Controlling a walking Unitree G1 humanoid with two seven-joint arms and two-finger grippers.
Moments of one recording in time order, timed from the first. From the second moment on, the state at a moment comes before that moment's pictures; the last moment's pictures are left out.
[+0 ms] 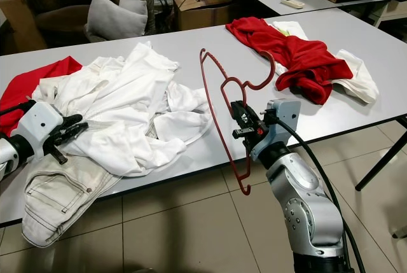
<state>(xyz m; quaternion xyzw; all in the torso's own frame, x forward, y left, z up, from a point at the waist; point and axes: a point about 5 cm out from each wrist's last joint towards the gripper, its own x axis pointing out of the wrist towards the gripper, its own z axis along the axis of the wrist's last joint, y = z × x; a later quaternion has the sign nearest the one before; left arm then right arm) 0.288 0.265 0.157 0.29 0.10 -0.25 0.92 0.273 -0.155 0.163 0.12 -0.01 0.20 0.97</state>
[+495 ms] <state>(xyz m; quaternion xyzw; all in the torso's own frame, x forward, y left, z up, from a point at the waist) 0.273 0.257 0.189 0.25 -0.04 -0.30 0.92 0.273 -0.153 0.173 0.12 -0.02 0.27 0.96</state>
